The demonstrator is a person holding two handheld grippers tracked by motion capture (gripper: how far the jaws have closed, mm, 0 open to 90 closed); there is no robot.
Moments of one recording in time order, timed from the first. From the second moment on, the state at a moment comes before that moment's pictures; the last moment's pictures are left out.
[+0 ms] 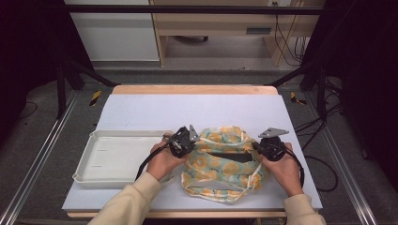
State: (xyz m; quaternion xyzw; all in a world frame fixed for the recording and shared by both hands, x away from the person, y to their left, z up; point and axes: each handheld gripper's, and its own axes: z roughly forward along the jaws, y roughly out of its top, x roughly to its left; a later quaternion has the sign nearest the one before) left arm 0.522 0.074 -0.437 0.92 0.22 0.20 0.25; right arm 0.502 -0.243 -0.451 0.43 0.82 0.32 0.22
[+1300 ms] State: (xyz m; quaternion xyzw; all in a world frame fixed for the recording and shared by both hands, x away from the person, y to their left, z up) left arm 0.526 0.076 -0.435 0.92 0.22 0.18 0.26; right arm 0.471 -0.261 -0.416 0.46 0.78 0.36 0.24
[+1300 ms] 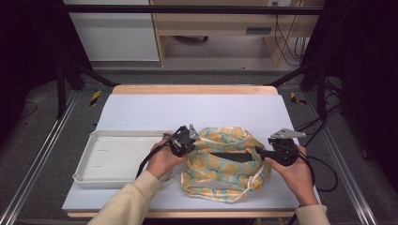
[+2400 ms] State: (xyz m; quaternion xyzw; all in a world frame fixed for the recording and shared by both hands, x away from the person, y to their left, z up) left arm 0.522 0.086 -0.417 0.92 0.22 0.18 0.28; right arm 0.428 -0.137 -0.421 0.29 0.86 0.40 0.12
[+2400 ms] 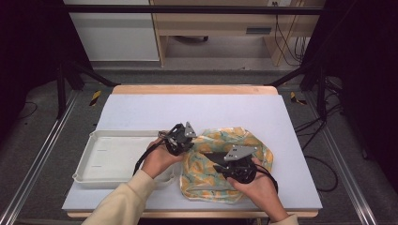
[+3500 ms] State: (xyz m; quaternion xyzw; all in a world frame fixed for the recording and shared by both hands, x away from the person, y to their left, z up) left arm 0.533 0.068 -0.436 0.93 0.21 0.19 0.23; right arm 0.410 -0.111 -0.470 0.24 0.90 0.37 0.03
